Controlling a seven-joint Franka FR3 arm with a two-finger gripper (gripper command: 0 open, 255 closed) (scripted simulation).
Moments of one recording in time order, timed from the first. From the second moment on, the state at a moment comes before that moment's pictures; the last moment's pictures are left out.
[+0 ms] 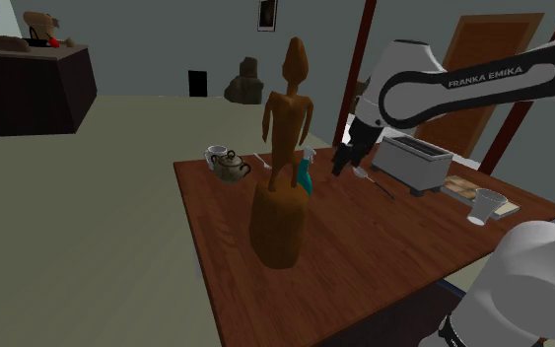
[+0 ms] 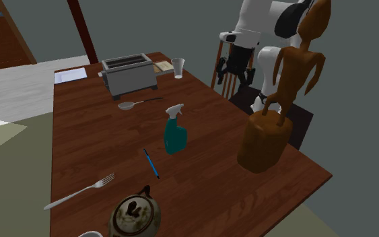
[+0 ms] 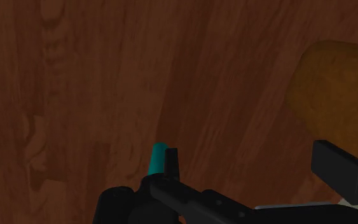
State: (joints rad) arm -0.09 -0.60 -0.09 -2.59 -0.10 2.22 -0.03
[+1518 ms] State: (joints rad) arm -0.17 0.17 -0.13 -2.37 0.03 3.05 0.02
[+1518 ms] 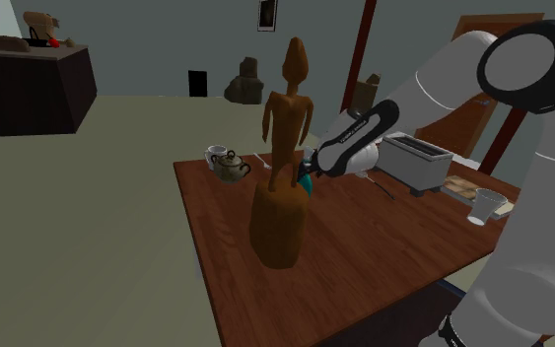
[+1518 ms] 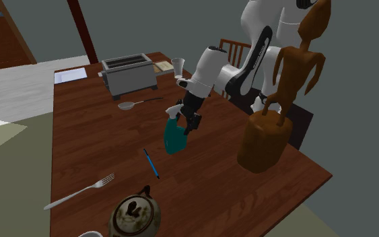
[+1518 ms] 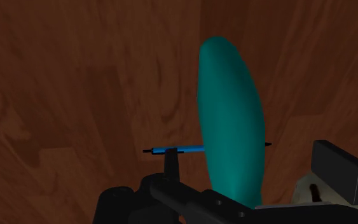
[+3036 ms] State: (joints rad) arm -0.17 0.18 -0.13 -2.35 0.03 3.04 0.03
